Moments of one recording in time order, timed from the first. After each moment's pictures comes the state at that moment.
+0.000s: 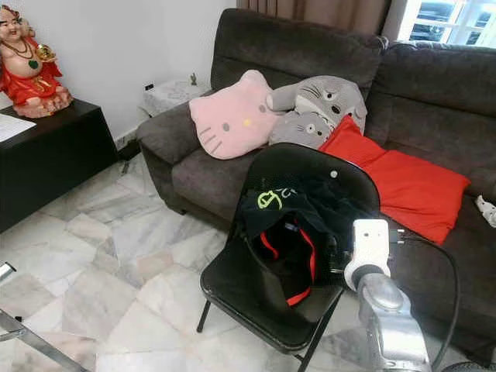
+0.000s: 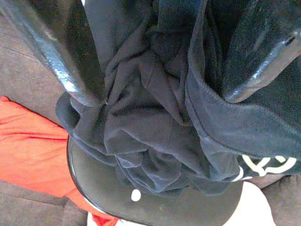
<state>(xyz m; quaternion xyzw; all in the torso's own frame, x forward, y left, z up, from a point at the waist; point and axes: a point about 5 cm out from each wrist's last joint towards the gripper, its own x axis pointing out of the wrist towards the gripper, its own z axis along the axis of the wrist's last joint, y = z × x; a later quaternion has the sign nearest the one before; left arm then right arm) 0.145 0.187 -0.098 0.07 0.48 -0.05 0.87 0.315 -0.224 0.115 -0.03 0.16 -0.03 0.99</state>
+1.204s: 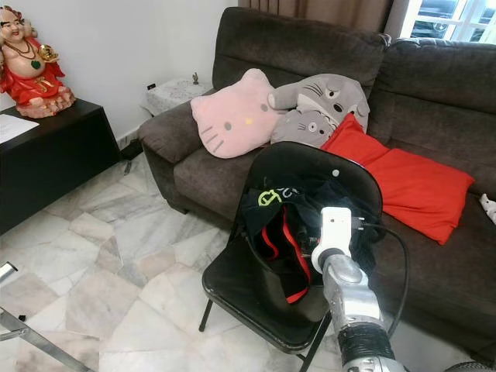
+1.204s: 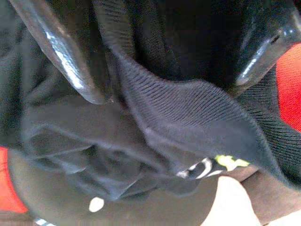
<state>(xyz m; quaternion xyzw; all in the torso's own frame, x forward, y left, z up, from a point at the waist) 0.147 0.186 -0.098 0.07 0.48 -0.06 0.87 0.352 -0.189 0.100 0.01 0.16 -0.03 0.99</state>
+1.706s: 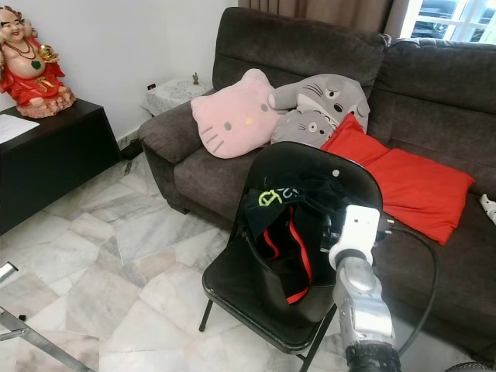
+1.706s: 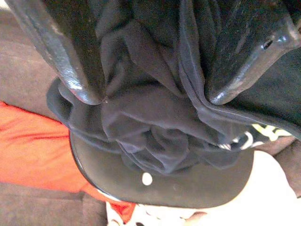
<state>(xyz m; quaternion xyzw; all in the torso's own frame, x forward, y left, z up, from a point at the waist) 0.148 0.186 -0.098 0.08 0.49 -0.06 0.87 0.332 -0.208 0.109 0.01 0.12 -0.11 0.99</state>
